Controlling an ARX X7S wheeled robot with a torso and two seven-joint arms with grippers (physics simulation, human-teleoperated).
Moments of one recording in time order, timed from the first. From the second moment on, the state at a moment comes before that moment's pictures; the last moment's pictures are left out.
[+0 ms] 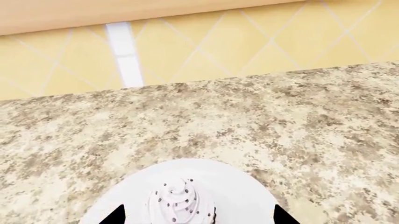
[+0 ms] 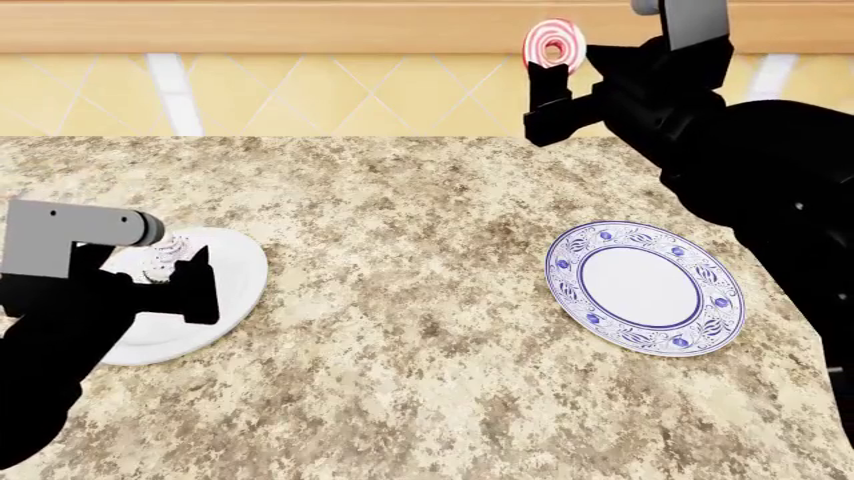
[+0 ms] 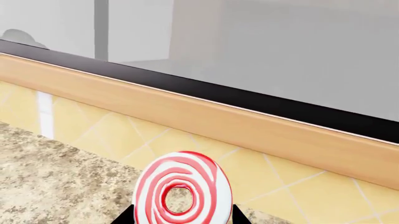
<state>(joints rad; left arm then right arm) -0.52 -0.83 0.06 0.38 -1.03 -0.92 -0.39 1.31 0.57 -0.61 0.10 0.95 0.77 0.16</state>
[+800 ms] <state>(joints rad) -0.54 -0.81 0.10 0.35 -0.94 -0.84 -0.36 1.29 0.58 -0.60 0.08 0.96 0.76 0.17</state>
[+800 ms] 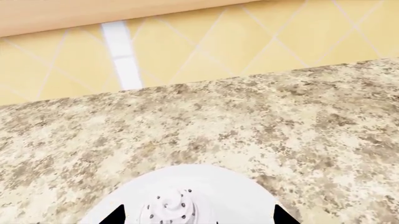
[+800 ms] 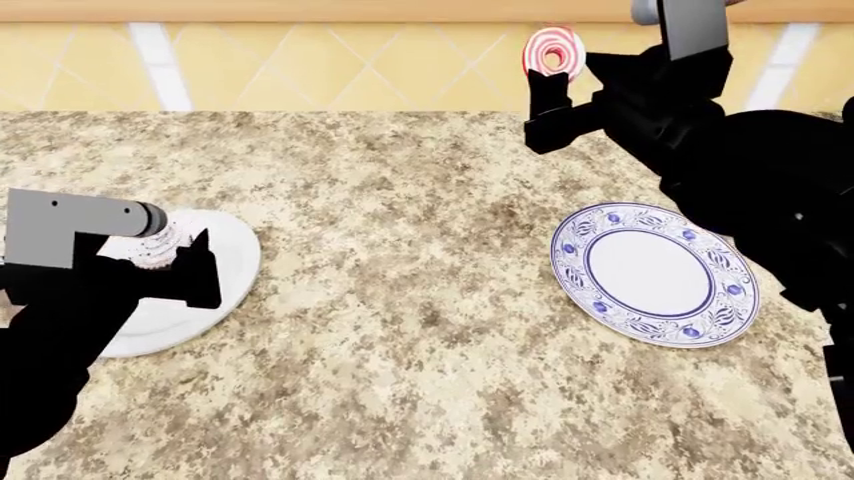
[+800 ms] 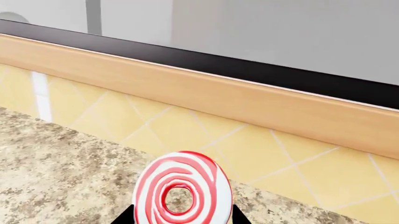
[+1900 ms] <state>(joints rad) -0.45 -0.80 0.07 0.34 -0.93 -0.77 -0.36 1.27 0.57 -0.61 0.08 0.96 0.75 0.16</state>
